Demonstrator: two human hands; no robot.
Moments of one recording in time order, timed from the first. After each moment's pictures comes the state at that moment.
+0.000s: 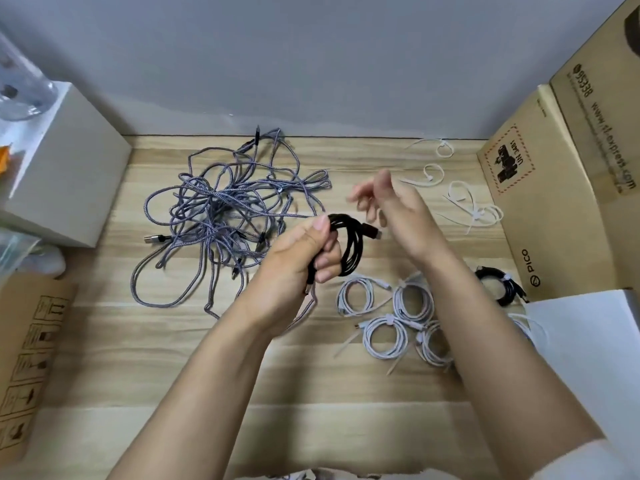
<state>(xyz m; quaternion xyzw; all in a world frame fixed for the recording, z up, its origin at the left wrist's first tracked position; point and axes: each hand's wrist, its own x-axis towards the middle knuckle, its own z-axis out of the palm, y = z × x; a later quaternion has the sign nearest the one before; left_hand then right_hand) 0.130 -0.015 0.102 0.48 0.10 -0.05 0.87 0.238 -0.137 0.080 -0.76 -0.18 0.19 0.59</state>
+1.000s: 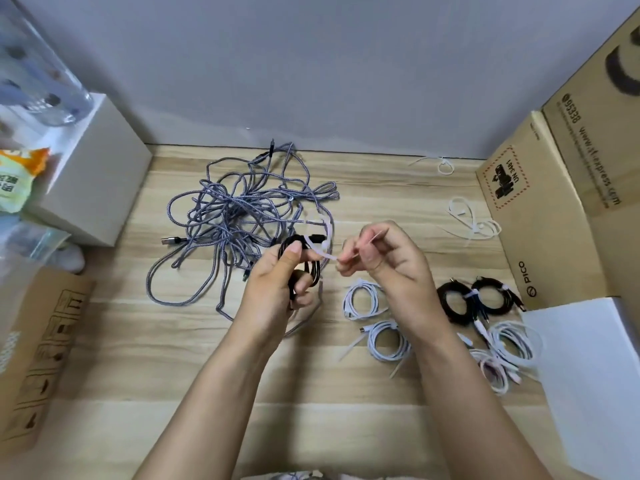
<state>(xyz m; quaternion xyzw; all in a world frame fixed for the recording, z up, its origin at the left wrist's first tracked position) 0.098 -0.002 0.093 0.47 0.27 0.04 0.84 0.156 -0.135 0.097 -0.58 -0.21 0.20 0.76</state>
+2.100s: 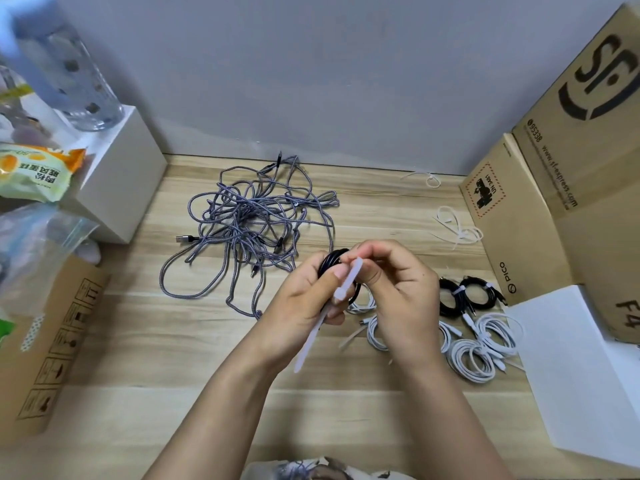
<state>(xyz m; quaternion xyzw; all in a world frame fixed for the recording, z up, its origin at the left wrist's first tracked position) 0.048 -0.014 0.119 0.52 0.06 -0.05 0.85 0.089 -0.125 0.134 -0.68 -0.16 0.04 0.71</state>
